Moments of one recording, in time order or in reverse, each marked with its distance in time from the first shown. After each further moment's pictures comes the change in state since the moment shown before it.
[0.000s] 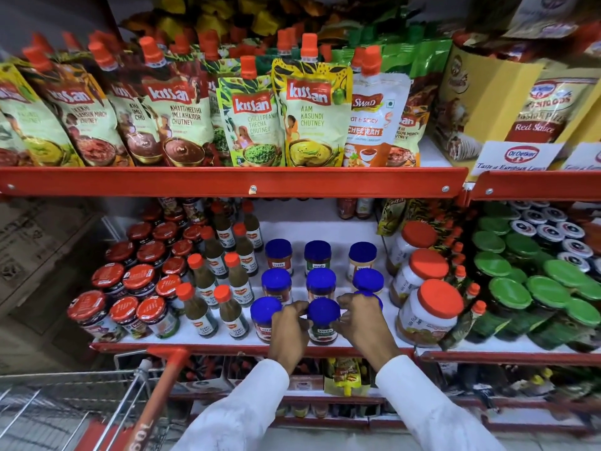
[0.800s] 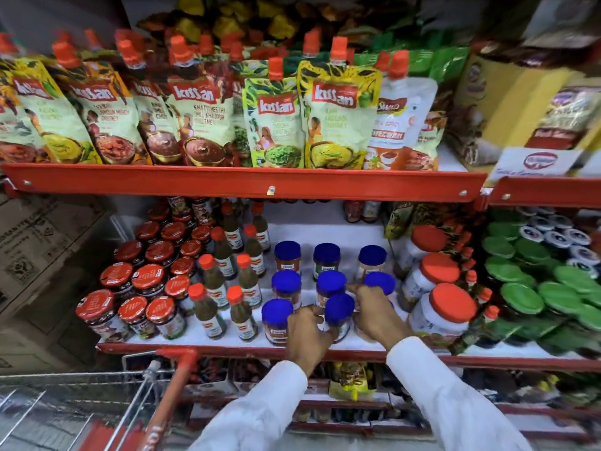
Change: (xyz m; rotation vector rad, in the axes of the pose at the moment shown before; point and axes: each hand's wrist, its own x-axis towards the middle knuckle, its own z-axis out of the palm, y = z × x) left_hand 0.003 0.001 0.002 -0.019 0.013 -0.029; right_hand 0.026 -0.003 -0.002 -0.141 -0.084 -0.014
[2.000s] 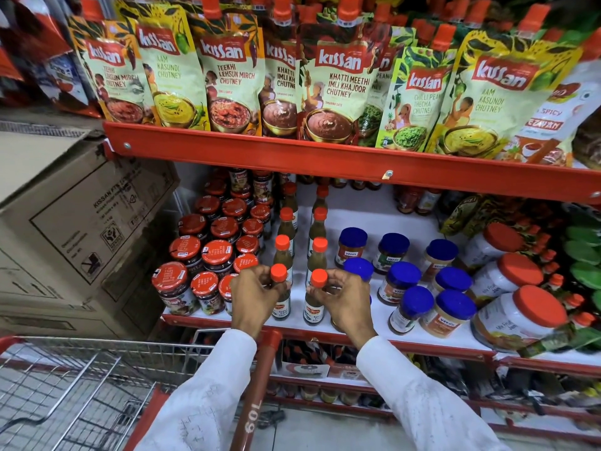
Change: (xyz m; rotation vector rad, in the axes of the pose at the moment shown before) left_hand 0.035 -0.109 -0.204 -0.114 0.292 -0.029; right_hand 0.009 -0.167 0.118 0.563 0.206 -0.003
